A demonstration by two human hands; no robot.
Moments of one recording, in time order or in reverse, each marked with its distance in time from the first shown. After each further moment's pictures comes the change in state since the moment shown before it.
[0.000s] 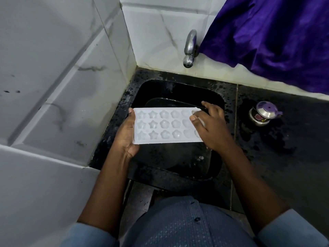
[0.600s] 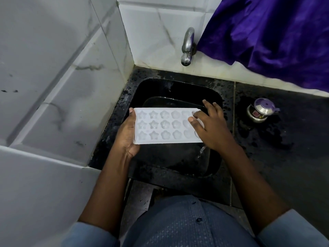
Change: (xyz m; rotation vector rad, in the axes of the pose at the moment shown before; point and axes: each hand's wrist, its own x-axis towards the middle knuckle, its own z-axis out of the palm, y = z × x) left_hand 0.000 -0.004 -0.001 0.014 -0.006 0.003; right_hand -0.010 -0.009 -0.006 -0.095 -0.077 0.067
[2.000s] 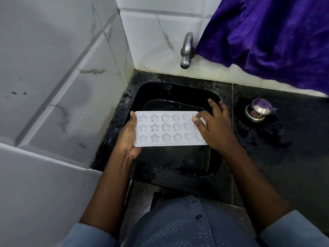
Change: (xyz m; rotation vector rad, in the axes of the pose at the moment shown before) left_hand -0.005 -0.002 -0.009 -0.032 -0.047 -0.026; right_hand -0.011 -0.004 -0.003 -0.049 0.125 0.014
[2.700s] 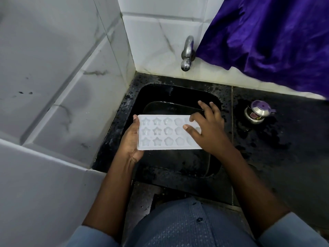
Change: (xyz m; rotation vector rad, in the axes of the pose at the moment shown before) left_hand -0.009 -0.007 0.002 0.001 -0.002 -0.018; right_hand -0.009 -0.020 0.006 0.007 -0.008 -0.139
